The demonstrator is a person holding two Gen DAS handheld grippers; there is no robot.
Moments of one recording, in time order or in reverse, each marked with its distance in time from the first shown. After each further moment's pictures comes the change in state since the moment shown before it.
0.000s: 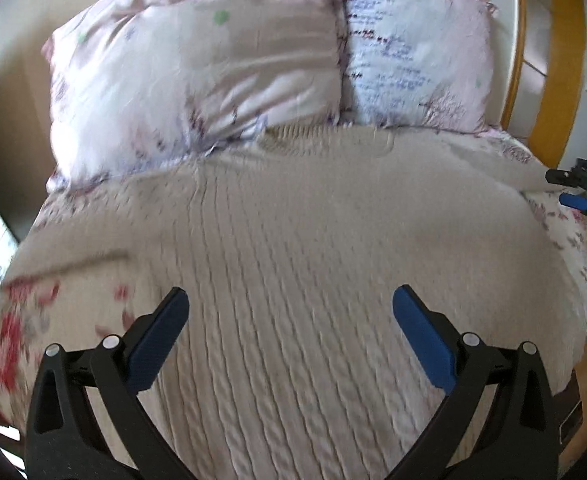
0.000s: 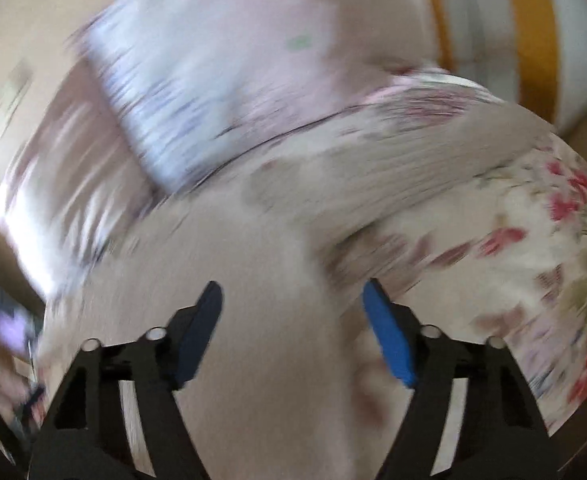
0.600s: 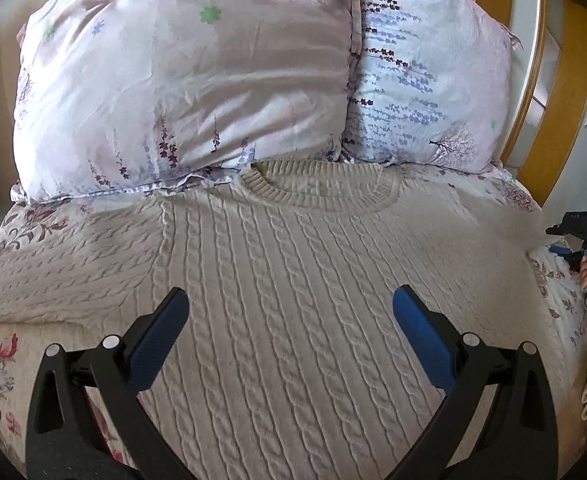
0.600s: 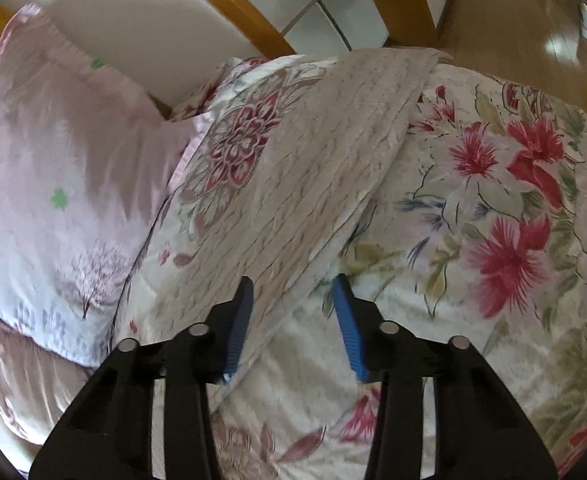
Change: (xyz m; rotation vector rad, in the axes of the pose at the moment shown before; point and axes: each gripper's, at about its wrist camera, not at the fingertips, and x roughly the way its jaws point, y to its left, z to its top) left arm 0.059 0.013 0.064 -0.078 -0.001 -0.076; right arm 0.057 -0.146 0.075 0.529 -0.001 -0.126
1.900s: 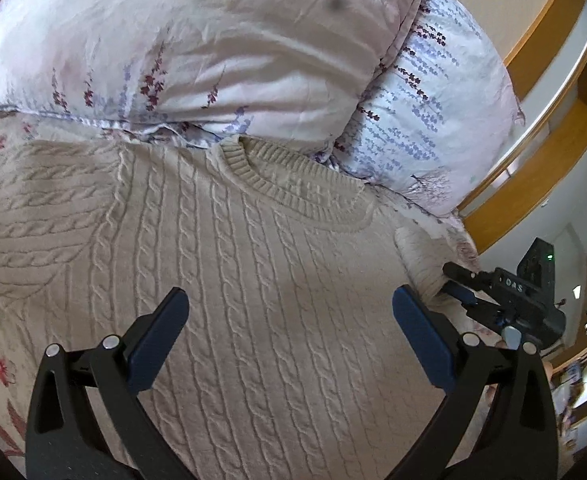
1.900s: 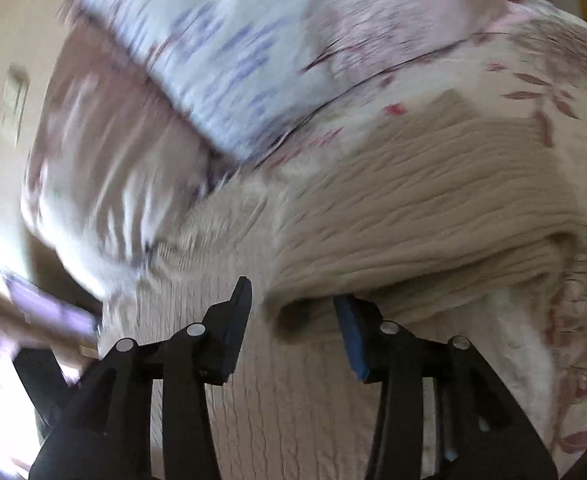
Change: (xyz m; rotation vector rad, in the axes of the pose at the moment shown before) left arm 0.040 0.051 0.010 -0.309 0.075 -0.323; right arm 0.023 0.174 -0.165 -0.505 0.299 0.341
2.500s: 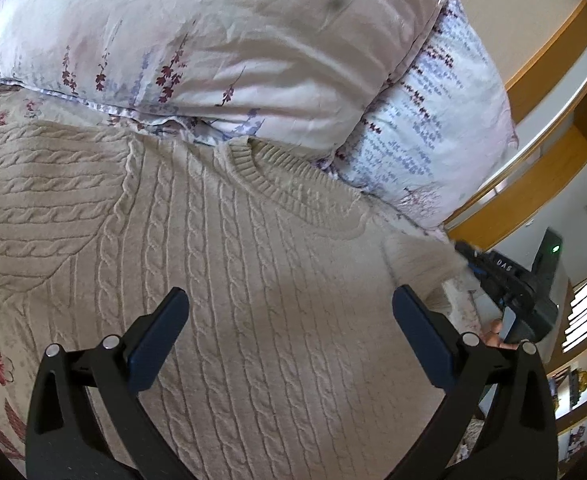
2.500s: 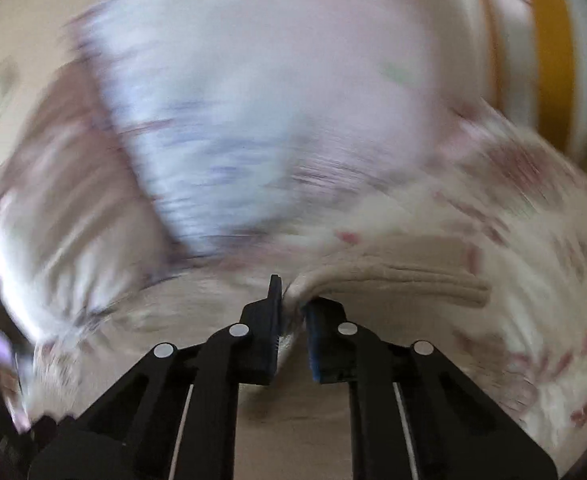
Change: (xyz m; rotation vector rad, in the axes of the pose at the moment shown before) left arm -0.008 0.019 0.005 -0.078 -0.008 -0.070; right arm -0.020 0.067 0.014 -0.248 -0.286 -0.234
